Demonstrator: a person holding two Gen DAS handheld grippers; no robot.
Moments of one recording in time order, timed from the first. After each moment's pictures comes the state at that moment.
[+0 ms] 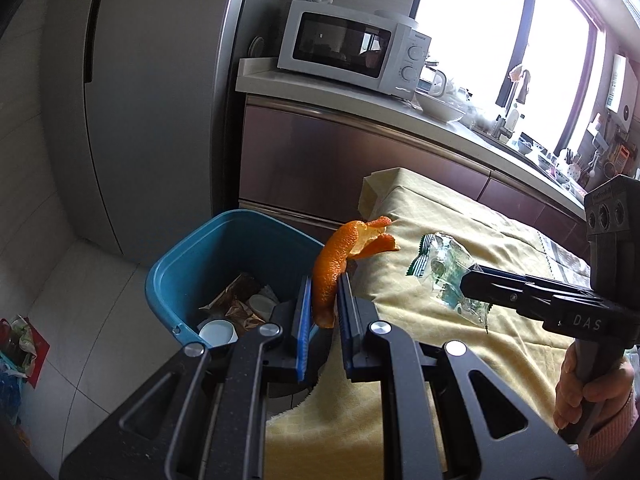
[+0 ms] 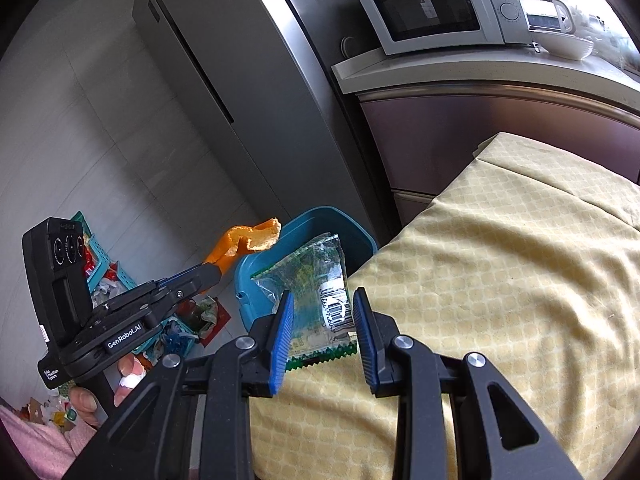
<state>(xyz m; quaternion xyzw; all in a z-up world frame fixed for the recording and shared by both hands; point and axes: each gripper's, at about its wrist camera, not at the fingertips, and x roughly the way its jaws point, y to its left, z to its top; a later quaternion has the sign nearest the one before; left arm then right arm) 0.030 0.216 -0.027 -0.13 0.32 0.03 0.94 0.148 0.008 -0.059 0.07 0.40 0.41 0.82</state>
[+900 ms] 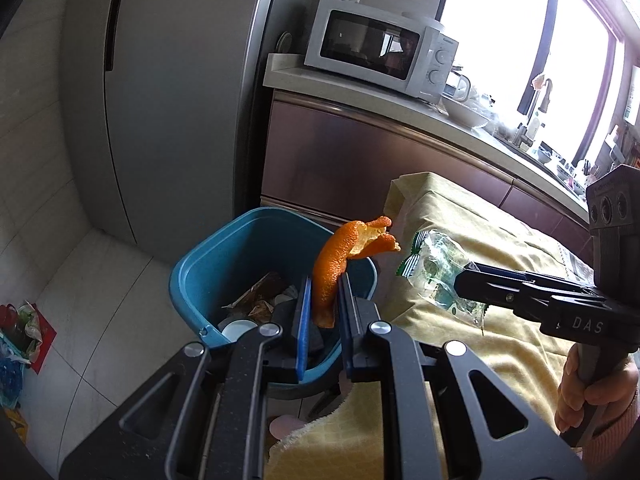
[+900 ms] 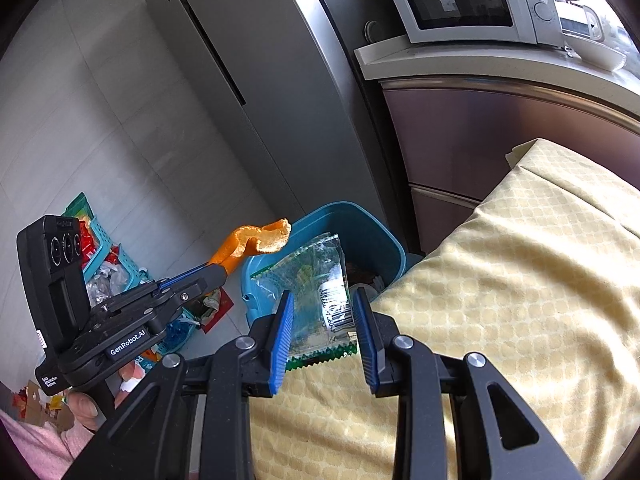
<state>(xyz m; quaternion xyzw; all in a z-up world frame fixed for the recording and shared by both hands) 0.034 0.242 -0.038 -0.14 0.32 0.07 0.93 0.159 0.050 -0.059 0.04 0.41 0.43 0.81</state>
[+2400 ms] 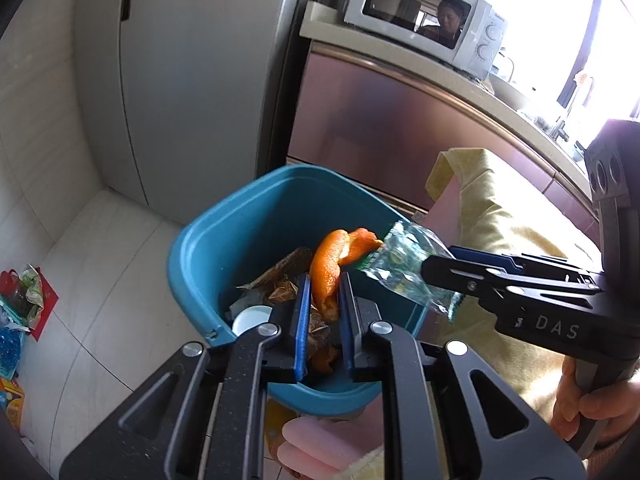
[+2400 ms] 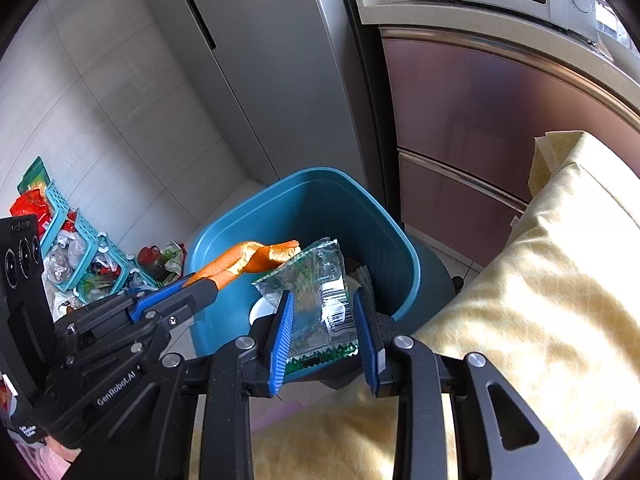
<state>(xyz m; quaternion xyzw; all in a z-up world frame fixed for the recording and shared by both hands) 0.084 0.277 -0.102 -0.18 0.38 0.10 0.90 0.198 0.135 -0.100 -0.04 0.48 0.38 0.79</state>
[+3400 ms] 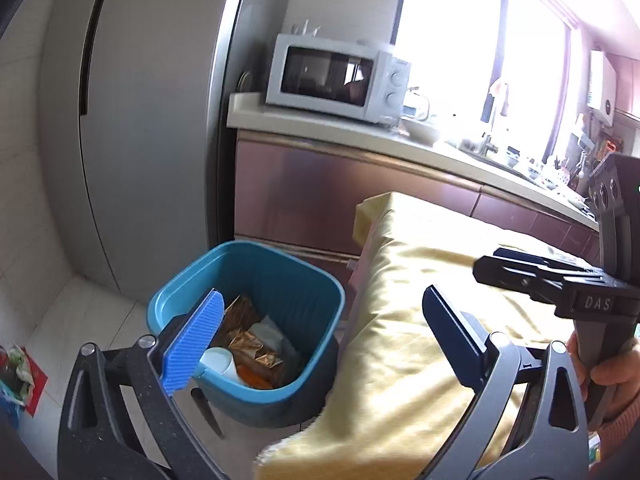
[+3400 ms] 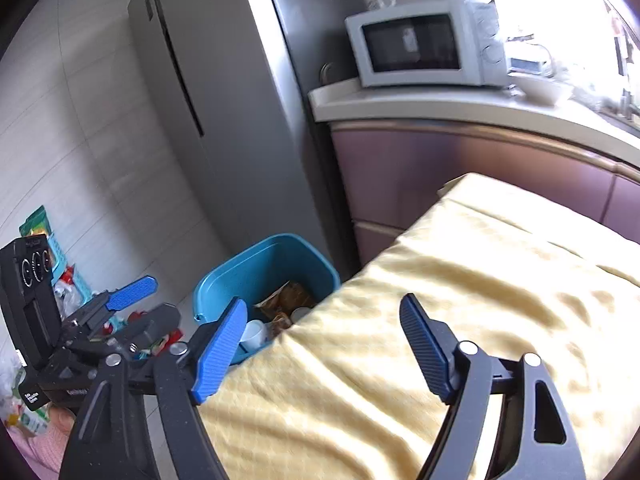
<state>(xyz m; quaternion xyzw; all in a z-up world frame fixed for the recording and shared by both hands) 0.024 0.204 -0.044 -0.09 0.24 0.02 0.97 0.124 -0.004 -0.040 0.03 0.33 0.32 0.89</state>
